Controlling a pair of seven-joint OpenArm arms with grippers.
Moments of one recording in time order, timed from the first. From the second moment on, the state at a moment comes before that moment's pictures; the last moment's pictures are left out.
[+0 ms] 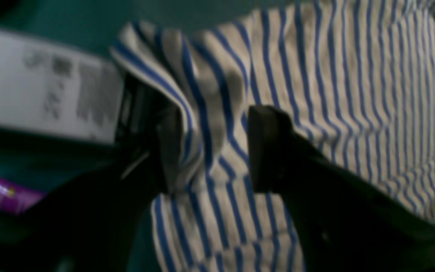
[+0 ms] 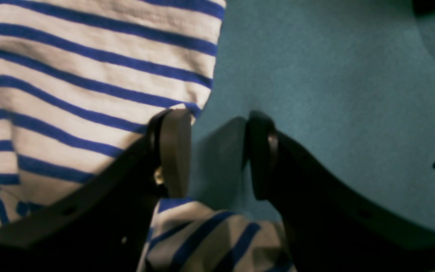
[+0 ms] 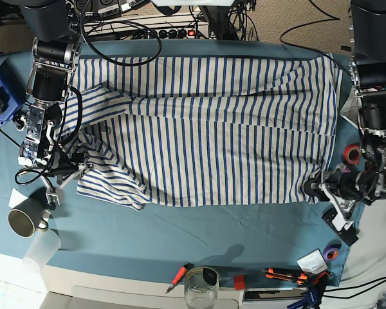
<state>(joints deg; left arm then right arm) -32.1 -23.9 -2.6 52.6 -42.8 -30.2 63.9 23.0 21.9 12.2 60.6 11.6 18.3 -54.0</state>
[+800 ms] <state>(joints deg) -30.7 -19.9 -2.7 52.6 -22.6 -22.6 58.1 23.0 22.2 12.3 60.6 11.5 17.8 -54.0</state>
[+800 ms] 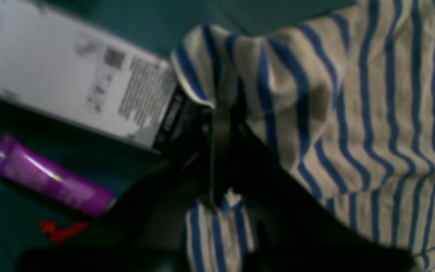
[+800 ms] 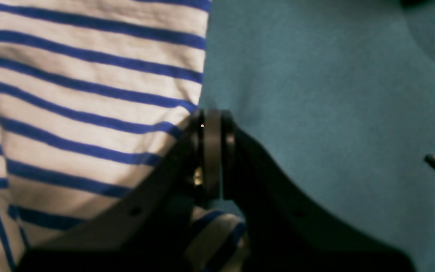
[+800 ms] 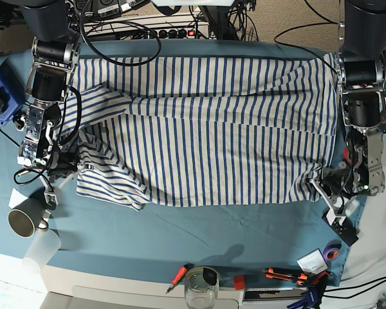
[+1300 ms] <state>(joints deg) -34.8 -23.2 -2.7 52.6 -39.9 -23.2 69.0 25.0 29.2 12.4 68.0 19.8 17.9 -59.2</state>
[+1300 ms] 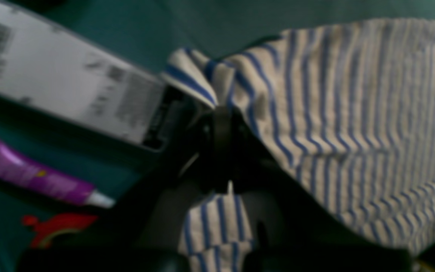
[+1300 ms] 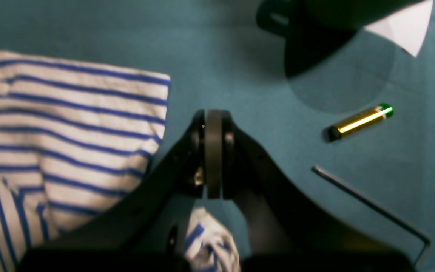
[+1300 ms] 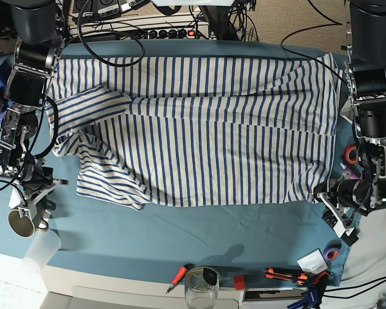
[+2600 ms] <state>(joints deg) -14.9 -28.7 -15.3 74.4 -61.2 -31.7 81.8 15.9 30.2 23.5 82.4 36.6 23.7 -73.2</state>
